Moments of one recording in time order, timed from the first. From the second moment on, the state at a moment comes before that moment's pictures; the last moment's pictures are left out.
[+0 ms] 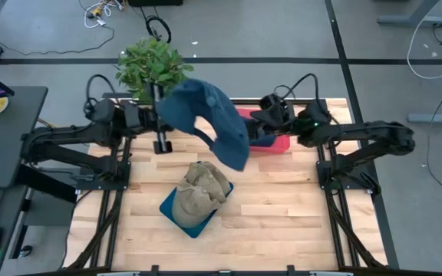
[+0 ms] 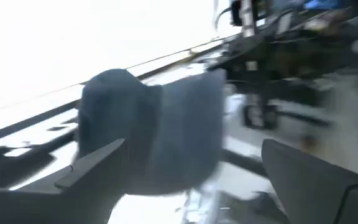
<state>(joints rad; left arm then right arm) 0.09 1.05 1.02 0.58 0.07 0.35 -0.14 1.30 0.95 0.93 -0.31 1.58</state>
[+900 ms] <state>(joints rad) 0.16 1.27 1.02 0.89 0.25 0.32 -0.04 1.57 1.07 1.35 -0.22 1.81</state>
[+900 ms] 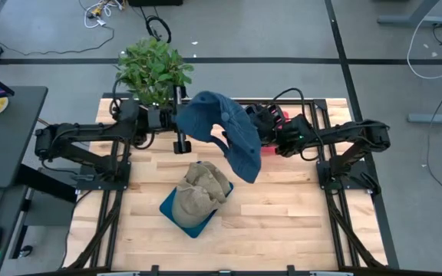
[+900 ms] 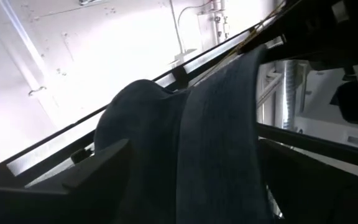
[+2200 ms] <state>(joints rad) 0.17 1.27 1.02 0.89 0.27 0.23 -0.04 1.57 1.07 1.33 -0.27 1.62</state>
